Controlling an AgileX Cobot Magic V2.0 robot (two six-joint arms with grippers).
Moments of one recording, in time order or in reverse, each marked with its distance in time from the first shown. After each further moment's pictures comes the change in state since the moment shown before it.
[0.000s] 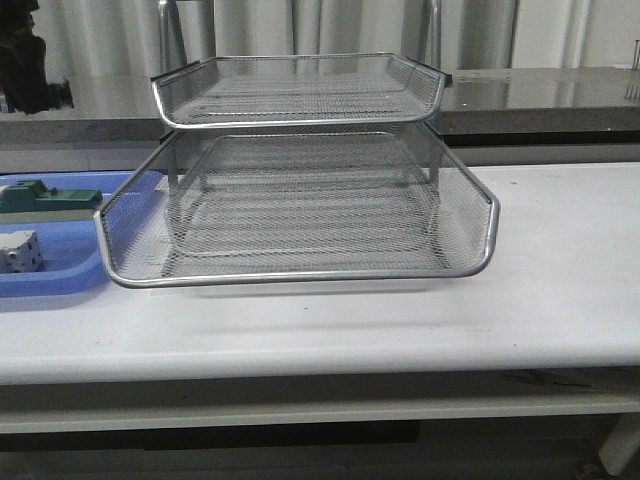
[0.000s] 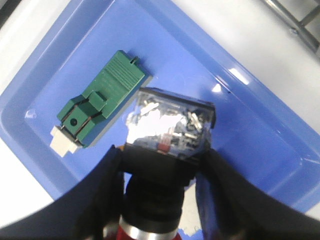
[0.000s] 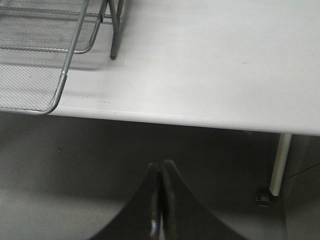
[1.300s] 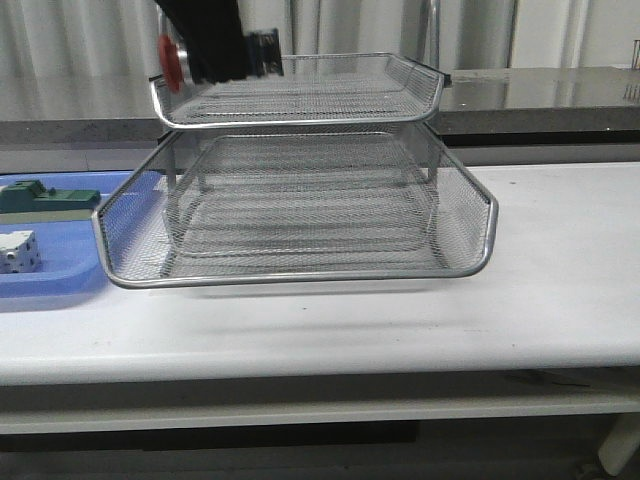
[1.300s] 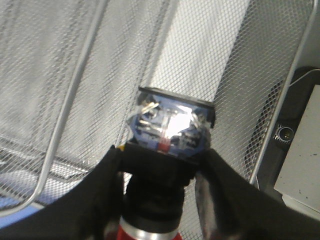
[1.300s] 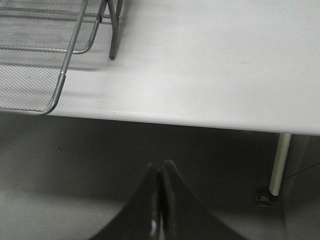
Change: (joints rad) left arm -0.554 -0.355 0.395 -0.078 0.008 -0.063; right arm 0.000 0.000 0.000 0.000 0.000 0.000
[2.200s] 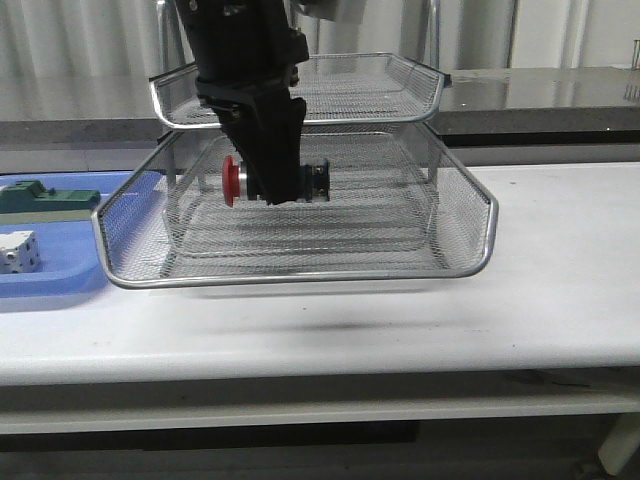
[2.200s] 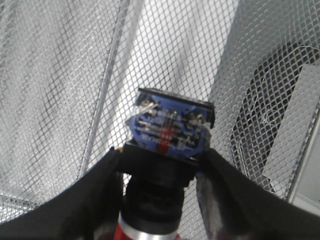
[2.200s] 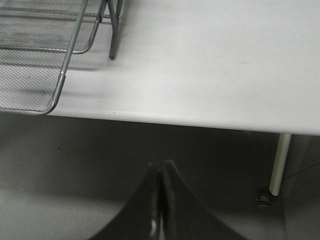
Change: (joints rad) left arm -0.043 0.188 0.001 0.000 -0.063 -0.002; right arm 0.000 0.000 0.000 0.000 0.000 0.000
